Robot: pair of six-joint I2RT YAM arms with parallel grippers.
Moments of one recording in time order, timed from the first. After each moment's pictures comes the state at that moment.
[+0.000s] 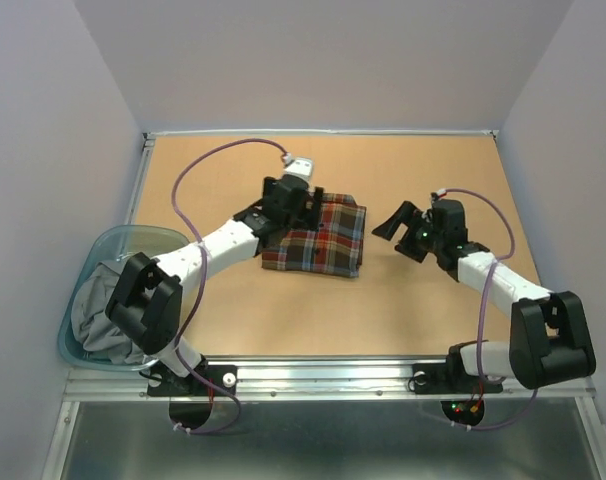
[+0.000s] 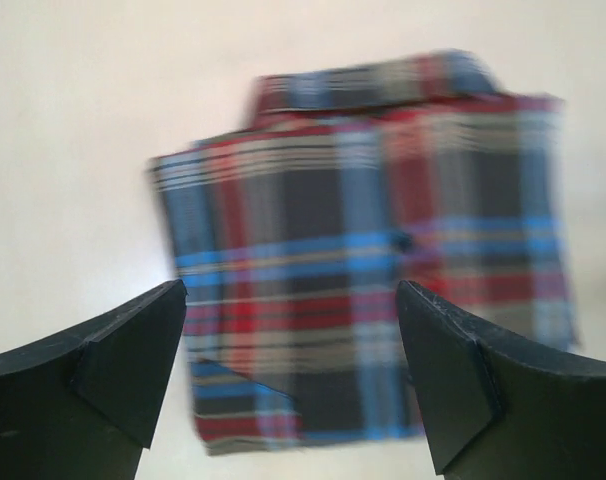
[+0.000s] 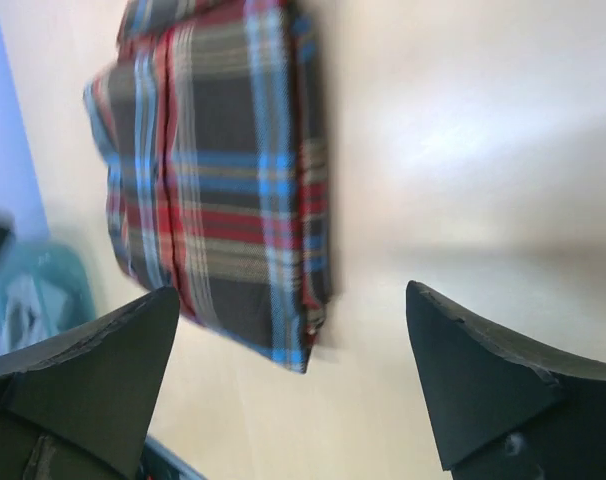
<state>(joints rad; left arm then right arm) -0.65 1.58 1.13 -0.19 -0.35 -0.27 0.21 1.31 0.63 0.05 -0.34 0.79</state>
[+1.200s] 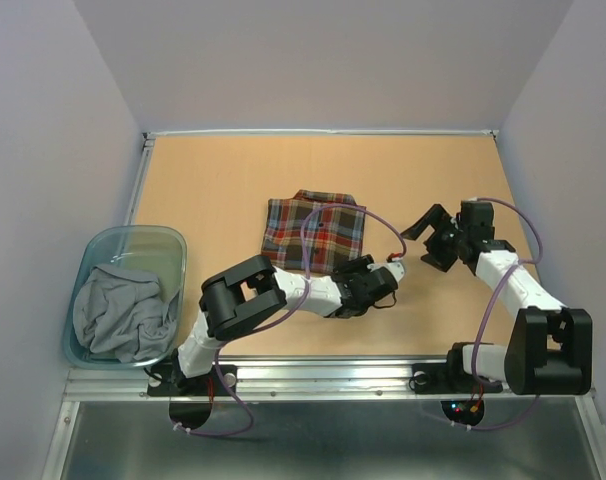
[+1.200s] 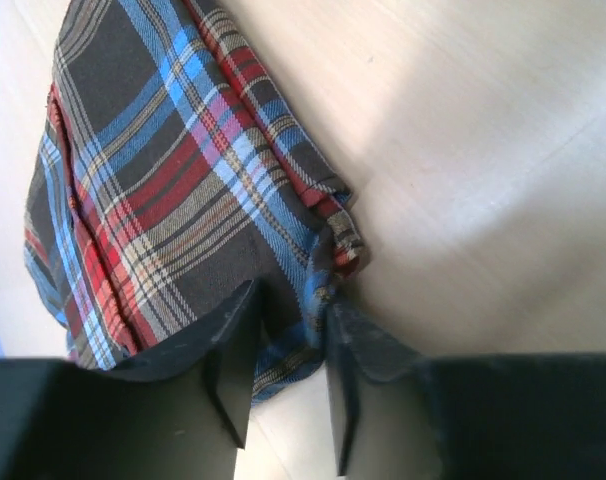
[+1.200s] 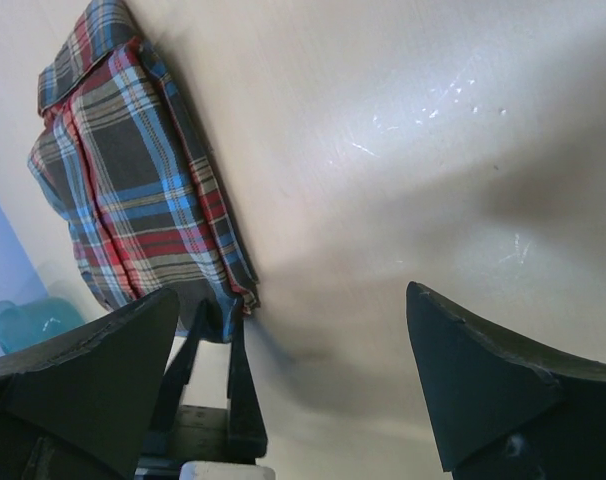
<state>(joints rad) -1.22 2.03 1.20 -0.01 -0.77 0.21 -0.03 1.24 0.69 -0.29 -0.34 0.77</state>
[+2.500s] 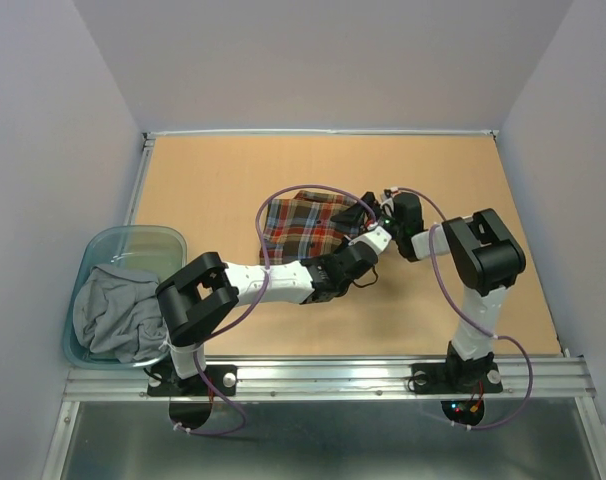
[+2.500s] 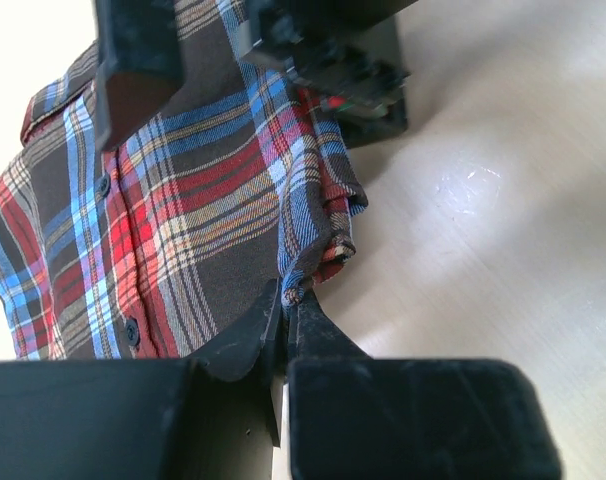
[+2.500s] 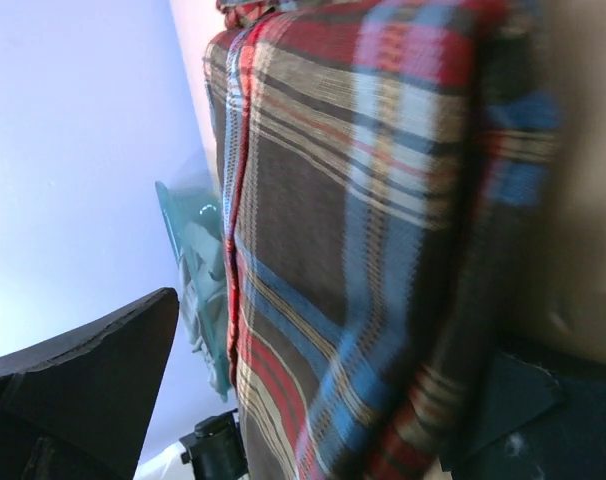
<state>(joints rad) -1.14 1.78 1.10 -0.02 -0.59 -0.03 0.28 1.95 0.81 0.67 -0.61 1.18</state>
